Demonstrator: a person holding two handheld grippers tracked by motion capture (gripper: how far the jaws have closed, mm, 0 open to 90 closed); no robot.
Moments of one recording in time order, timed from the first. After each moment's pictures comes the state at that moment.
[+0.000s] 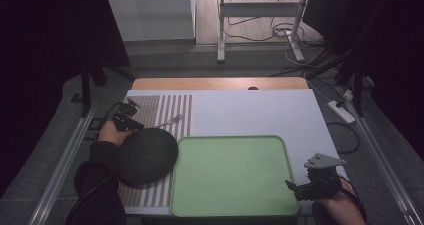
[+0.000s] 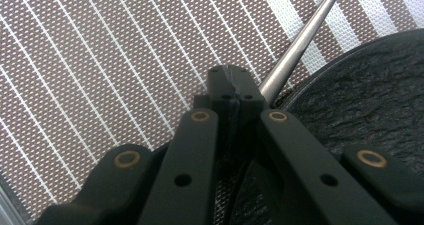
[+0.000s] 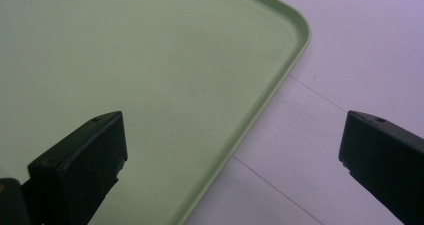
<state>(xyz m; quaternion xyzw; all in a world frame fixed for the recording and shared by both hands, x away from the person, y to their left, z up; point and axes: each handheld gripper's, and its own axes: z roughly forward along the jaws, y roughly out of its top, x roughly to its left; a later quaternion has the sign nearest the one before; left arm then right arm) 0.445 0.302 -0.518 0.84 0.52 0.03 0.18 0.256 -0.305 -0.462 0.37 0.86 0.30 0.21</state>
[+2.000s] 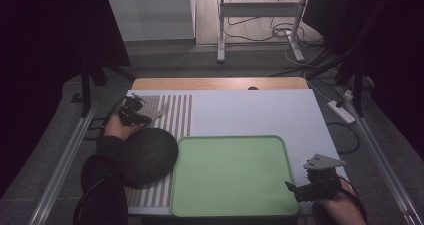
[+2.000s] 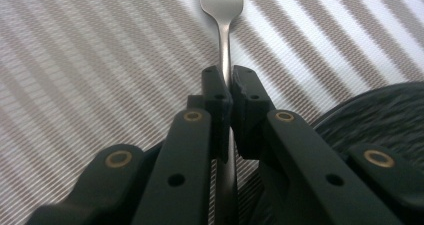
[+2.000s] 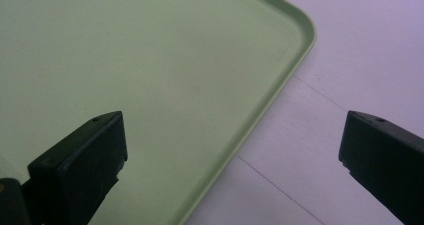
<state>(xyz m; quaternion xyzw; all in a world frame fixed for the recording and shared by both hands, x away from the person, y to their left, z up) 0.463 0.300 -0.512 0.85 0.47 0.05 0.23 0.254 -0.305 -0.462 0.36 0.86 0.30 0.21</state>
